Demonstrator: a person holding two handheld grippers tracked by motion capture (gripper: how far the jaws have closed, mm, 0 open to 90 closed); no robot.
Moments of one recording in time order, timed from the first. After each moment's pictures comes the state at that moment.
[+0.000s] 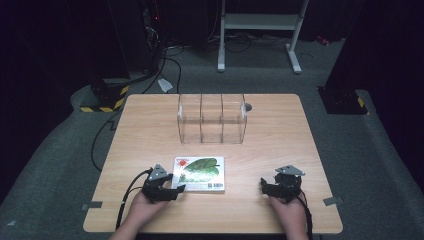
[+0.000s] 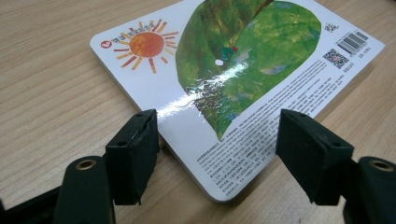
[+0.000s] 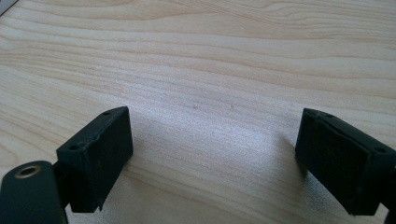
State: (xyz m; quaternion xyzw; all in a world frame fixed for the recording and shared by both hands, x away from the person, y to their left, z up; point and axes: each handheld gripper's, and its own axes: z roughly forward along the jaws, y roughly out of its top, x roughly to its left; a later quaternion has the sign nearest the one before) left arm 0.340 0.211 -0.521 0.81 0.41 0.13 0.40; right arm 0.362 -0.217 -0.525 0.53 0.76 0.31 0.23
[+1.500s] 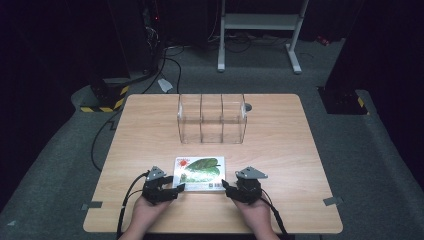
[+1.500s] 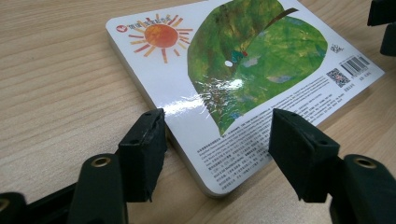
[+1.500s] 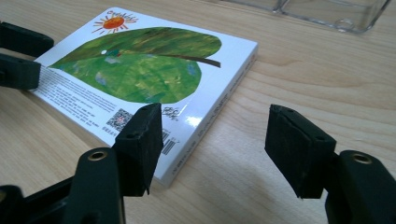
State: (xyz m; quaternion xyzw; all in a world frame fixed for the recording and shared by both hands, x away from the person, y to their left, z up) left arm 0.333 0.211 -0.524 0.77 0.47 0.12 0.41; right arm 0.343 -0.105 -0.510 0.43 0.79 0.41 0.16
